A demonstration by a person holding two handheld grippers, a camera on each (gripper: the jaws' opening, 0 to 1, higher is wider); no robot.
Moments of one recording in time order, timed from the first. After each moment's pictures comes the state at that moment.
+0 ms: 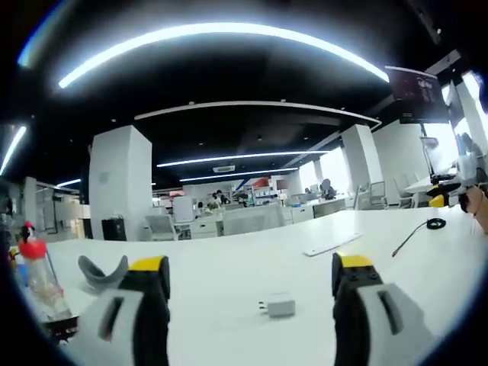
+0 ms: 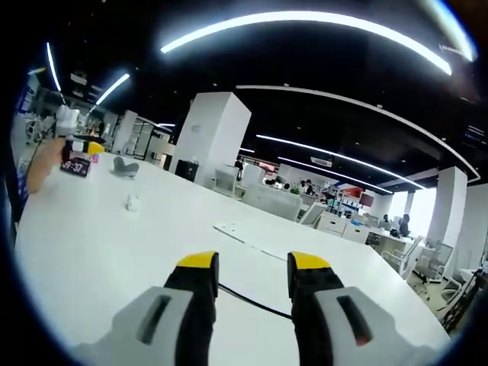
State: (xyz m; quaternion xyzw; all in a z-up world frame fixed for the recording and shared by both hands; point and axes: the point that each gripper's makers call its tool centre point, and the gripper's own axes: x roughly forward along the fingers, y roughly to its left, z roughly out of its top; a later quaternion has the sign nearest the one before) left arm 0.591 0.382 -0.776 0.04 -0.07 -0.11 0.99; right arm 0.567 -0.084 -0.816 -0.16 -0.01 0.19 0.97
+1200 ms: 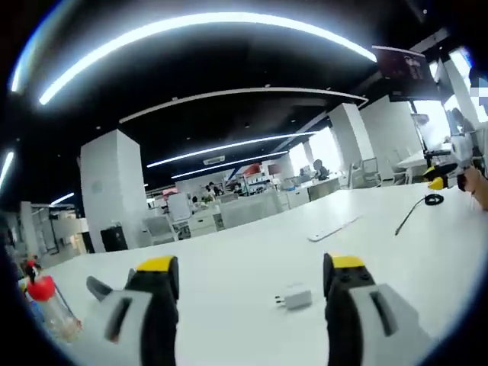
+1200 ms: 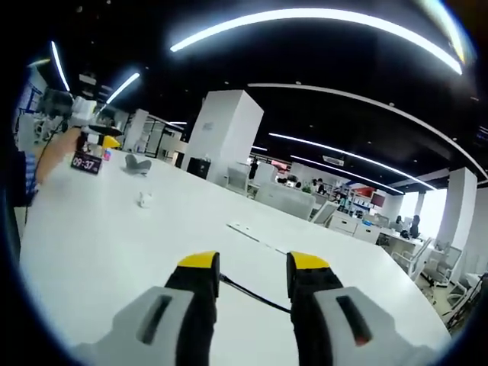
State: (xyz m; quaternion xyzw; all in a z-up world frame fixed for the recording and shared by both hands) left arm 0.601 0.389 -0.759 0.11 -0.04 -0.15 0.98; right arm 0.563 -0.068 -0.821 -0.16 0.00 0.21 0.96
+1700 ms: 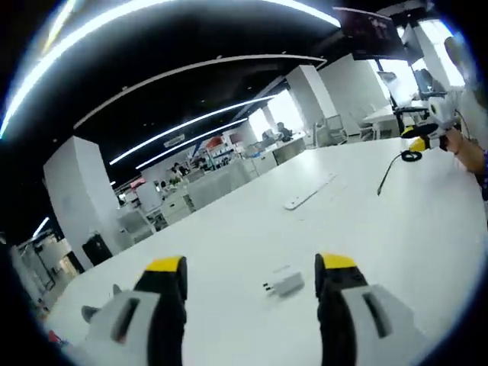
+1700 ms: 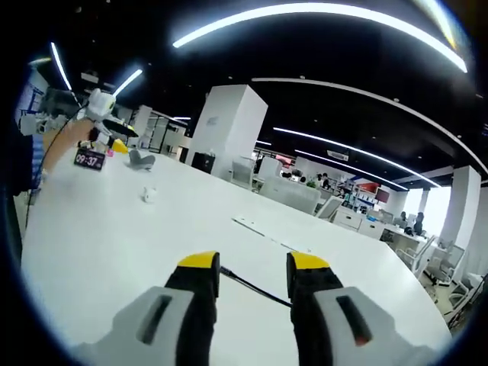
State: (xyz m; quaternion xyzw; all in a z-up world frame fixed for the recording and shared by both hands) left arm 0.636 0.349 -0.788 0.21 0.08 -0.25 0.94; right arm 0.565 -0.065 -0.831 -0.17 0.02 0.23 0.96
